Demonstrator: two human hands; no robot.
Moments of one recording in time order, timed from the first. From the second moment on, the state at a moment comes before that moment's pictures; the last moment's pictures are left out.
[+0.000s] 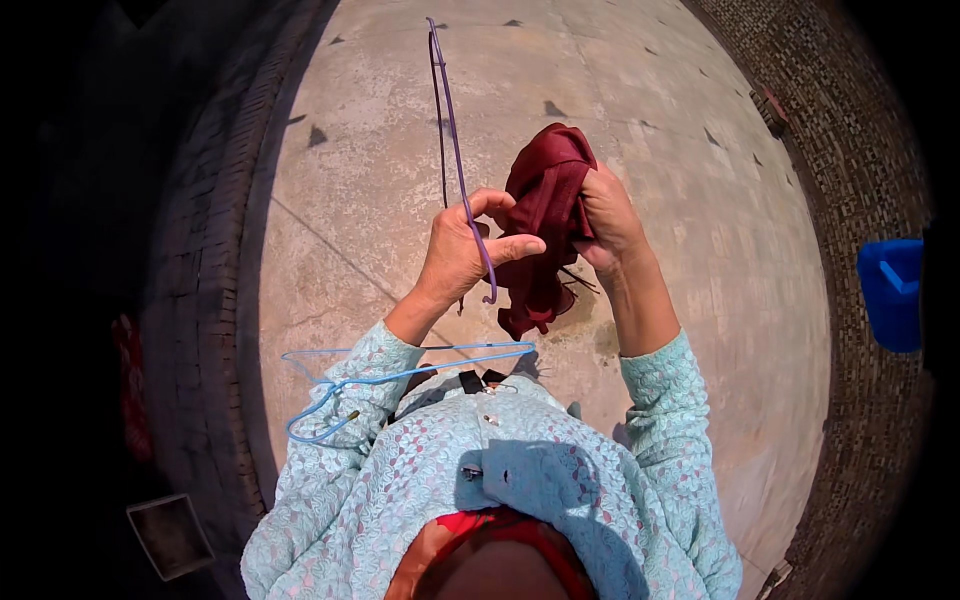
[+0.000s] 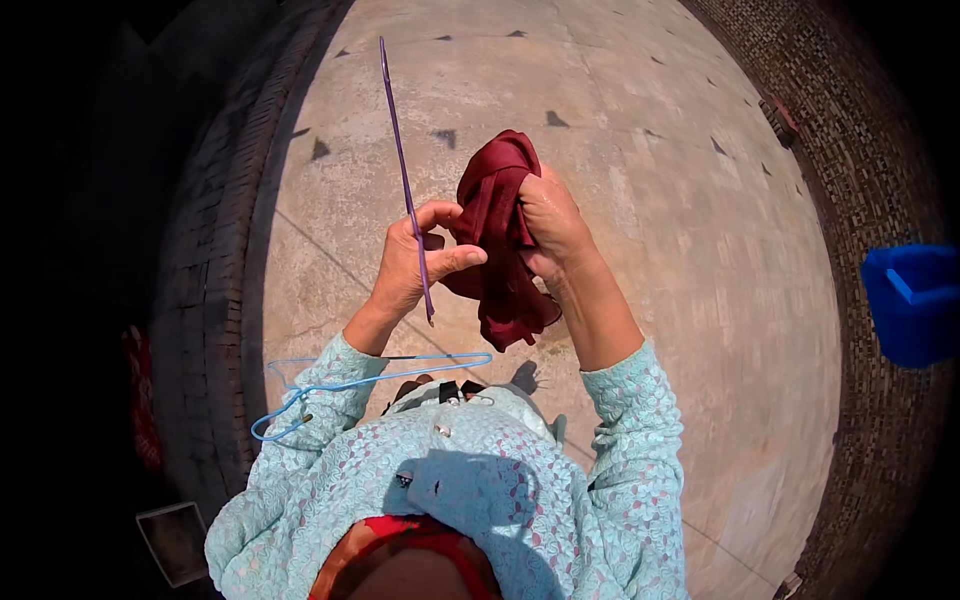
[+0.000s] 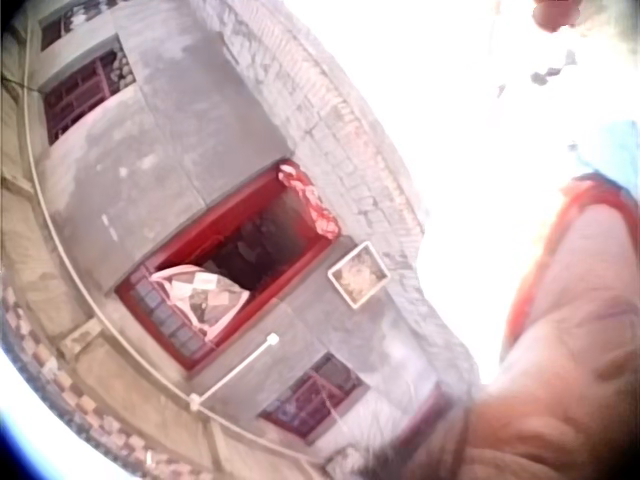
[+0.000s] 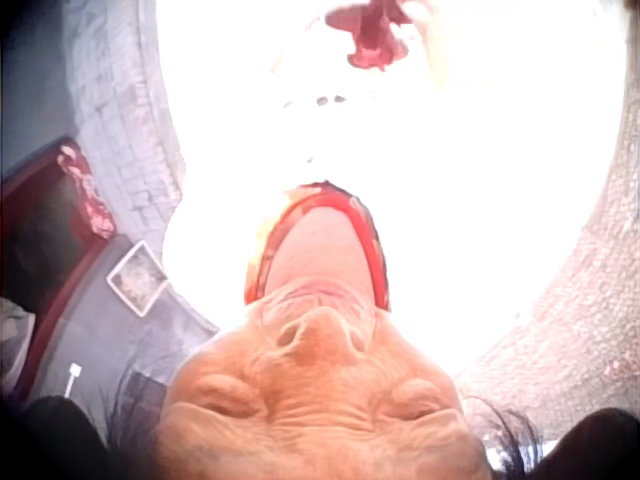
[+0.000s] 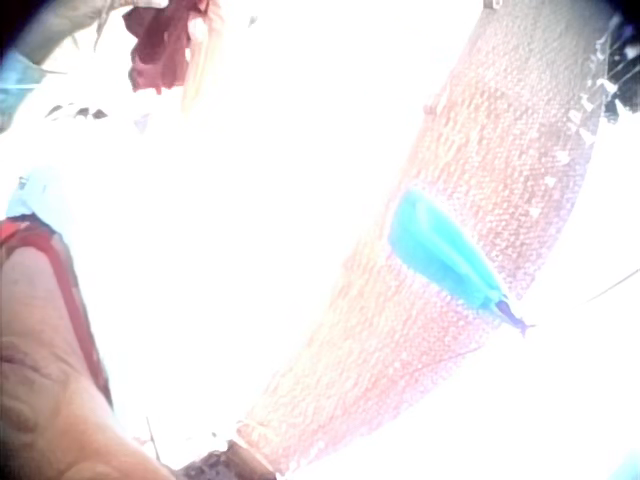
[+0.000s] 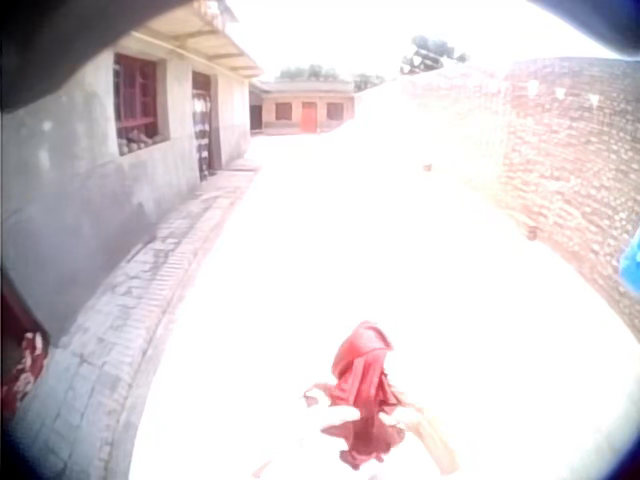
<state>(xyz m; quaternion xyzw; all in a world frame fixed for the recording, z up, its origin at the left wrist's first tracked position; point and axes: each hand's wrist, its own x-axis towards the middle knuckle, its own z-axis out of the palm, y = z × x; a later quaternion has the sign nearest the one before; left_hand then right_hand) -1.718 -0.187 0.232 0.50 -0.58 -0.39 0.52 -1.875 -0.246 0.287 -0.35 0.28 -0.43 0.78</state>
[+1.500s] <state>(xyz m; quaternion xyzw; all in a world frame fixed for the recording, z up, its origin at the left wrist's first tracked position) -1.620 -0.195 0.249 0.37 -0.29 -0.46 0.75 -1.941 -0.251 0.219 -0.57 0.21 -0.49 0.62</state>
